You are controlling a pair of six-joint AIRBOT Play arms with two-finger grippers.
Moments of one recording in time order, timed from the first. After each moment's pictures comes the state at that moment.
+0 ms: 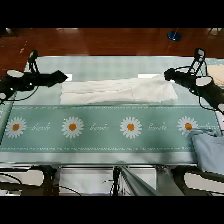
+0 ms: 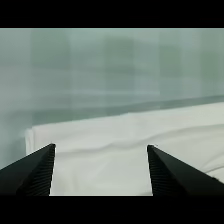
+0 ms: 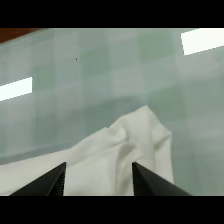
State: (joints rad) left arm 0.19 -1.58 1.16 0.62 -0.74 -0.87; right arm -0.08 -1.40 0.96 -0.69 0.26 1.00
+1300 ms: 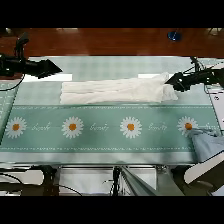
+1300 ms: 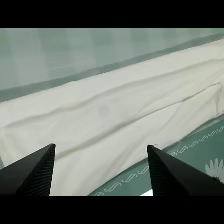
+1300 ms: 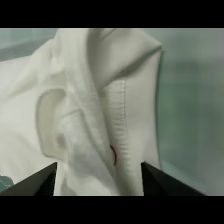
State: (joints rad) left arm 0.25 -1.57 1.42 0.76 -1.22 -1.00; right arm -0.35 -1.96 1.60 -0.80 1.32 1.13
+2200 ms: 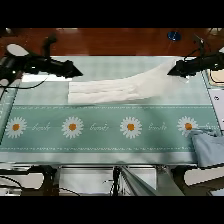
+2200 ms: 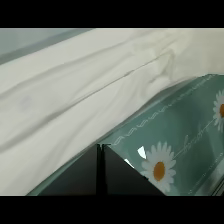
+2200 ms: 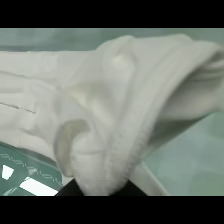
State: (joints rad) left arm -0.03 -1.57 1.42 0.68 -1.19 -1.12; right arm -0.24 -1.67 1.60 -0.93 1.33 1.15
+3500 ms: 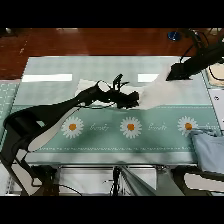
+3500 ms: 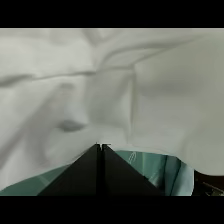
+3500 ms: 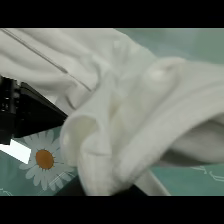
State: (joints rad) left arm -0.66 -1.91 1.43 0.43 -0.76 -1.49; right arm -0.02 -1.44 1.60 -1.16 1.54 1.27
